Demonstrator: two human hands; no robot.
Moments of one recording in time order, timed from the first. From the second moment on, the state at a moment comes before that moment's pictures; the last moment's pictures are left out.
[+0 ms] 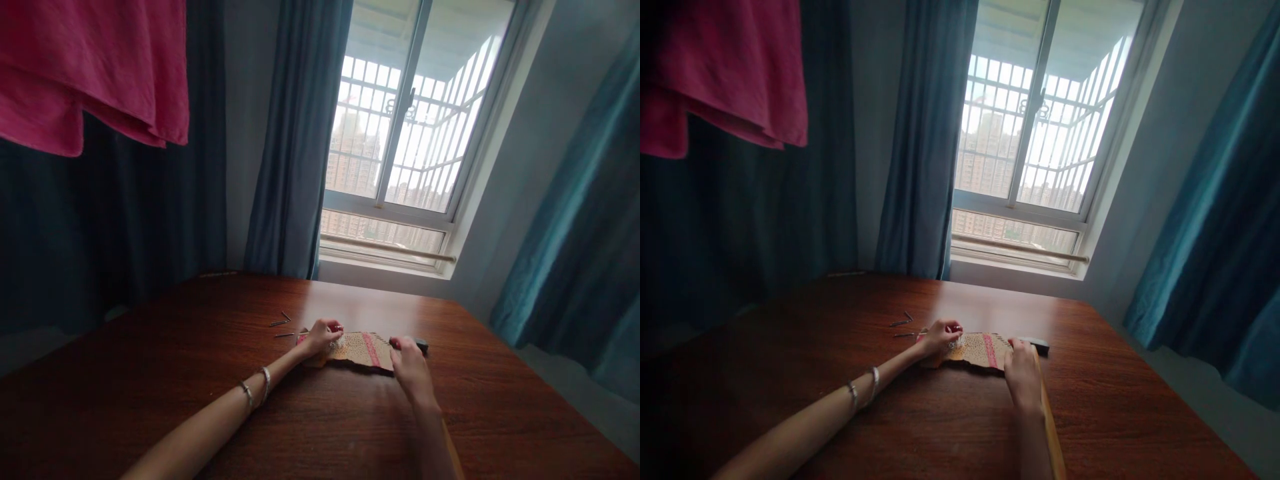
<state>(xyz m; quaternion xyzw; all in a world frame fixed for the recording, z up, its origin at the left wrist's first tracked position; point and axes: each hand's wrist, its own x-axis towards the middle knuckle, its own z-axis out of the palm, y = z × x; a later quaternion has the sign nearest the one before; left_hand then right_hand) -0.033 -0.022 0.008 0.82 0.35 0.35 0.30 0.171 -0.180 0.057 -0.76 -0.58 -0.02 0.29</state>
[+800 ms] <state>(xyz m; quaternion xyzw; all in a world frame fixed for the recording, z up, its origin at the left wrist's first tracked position) -0.034 -0.026 0.011 0.81 0.35 0.34 0.31 0.178 -0.282 0.029 -0.81 -0.42 0.10 0.40</state>
